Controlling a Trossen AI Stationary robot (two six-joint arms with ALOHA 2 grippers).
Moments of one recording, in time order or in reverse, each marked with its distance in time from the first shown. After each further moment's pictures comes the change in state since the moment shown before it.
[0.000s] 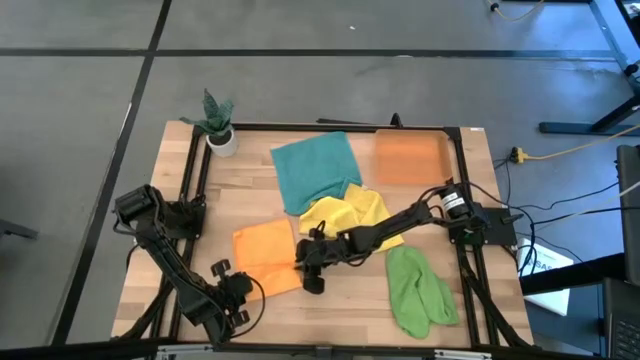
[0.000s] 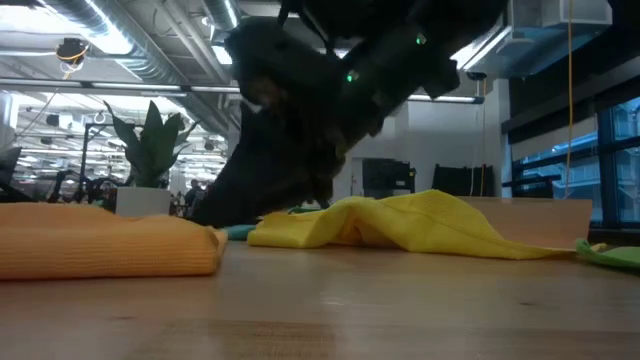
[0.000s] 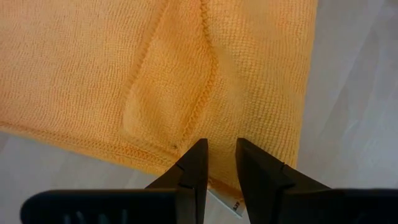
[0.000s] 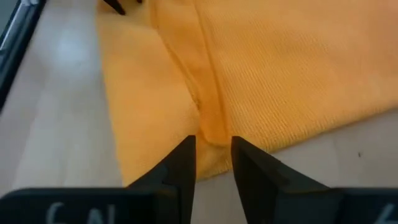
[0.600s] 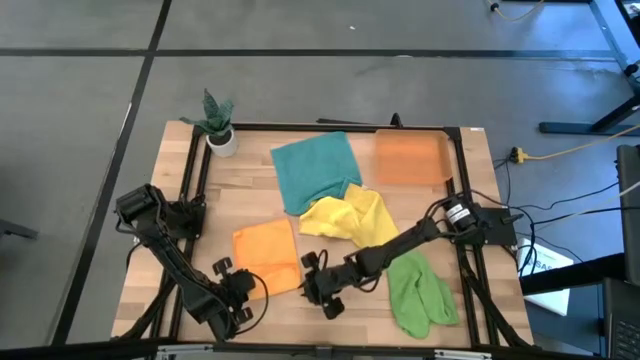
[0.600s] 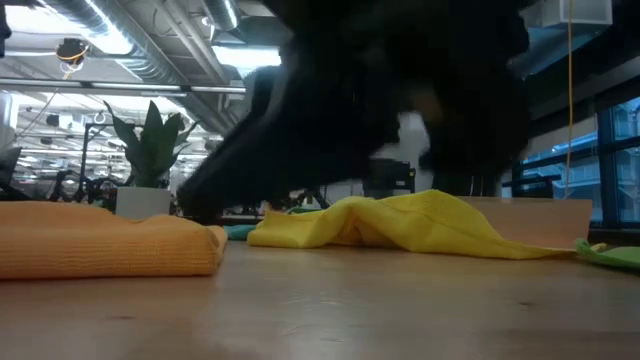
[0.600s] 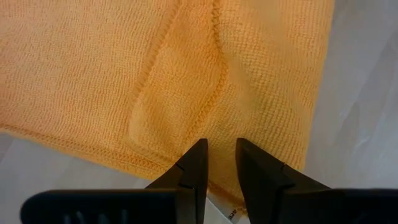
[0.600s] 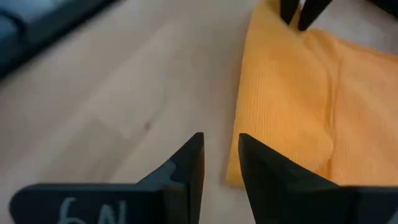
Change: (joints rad) left arm 0.033 0.000 0.000 -0.004 0.013 -0.004; right arm 0.147 0.017 0.001 0.047 0.069 -0.630
